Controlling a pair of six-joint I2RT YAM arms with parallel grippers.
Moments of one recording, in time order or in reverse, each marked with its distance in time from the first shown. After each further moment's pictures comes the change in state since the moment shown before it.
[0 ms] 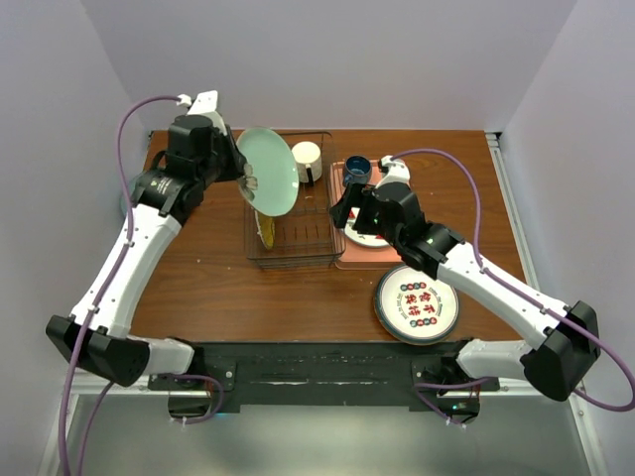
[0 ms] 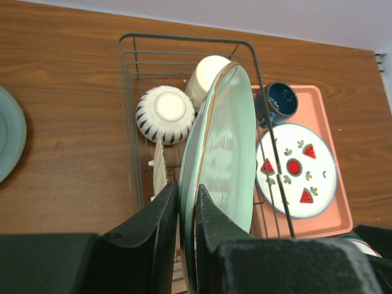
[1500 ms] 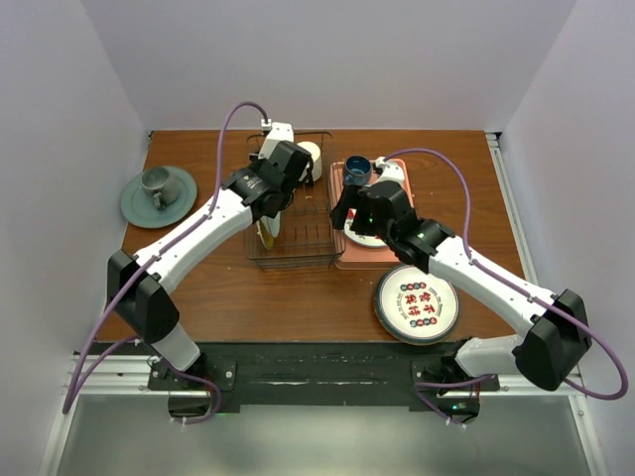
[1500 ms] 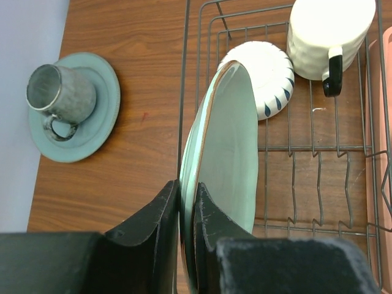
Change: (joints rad) left arm -0.352 0.307 0.050 -0.119 -0.719 0.061; right arm -0.011 0.069 0.015 -0.032 0.021 0.003
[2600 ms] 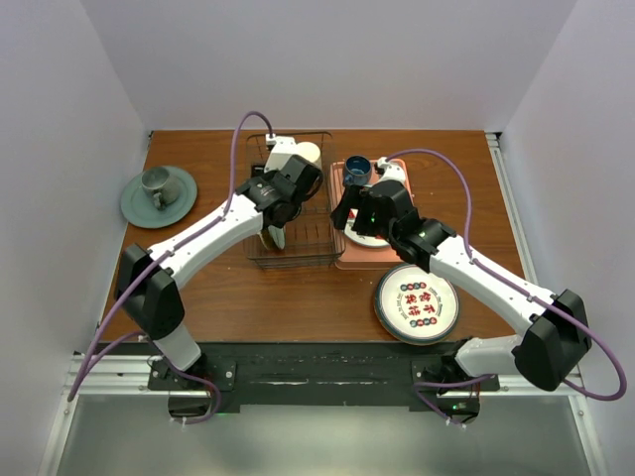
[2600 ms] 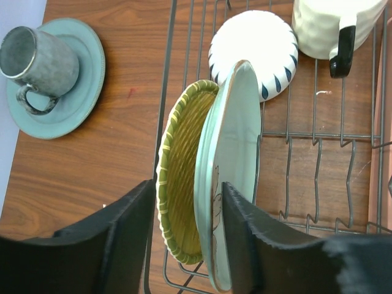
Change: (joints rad) left arm -0.039 0.047 -0.072 -0.001 -0.039 -0.142; right arm -0.022 0.000 -0.012 0.003 -0.047 0.014
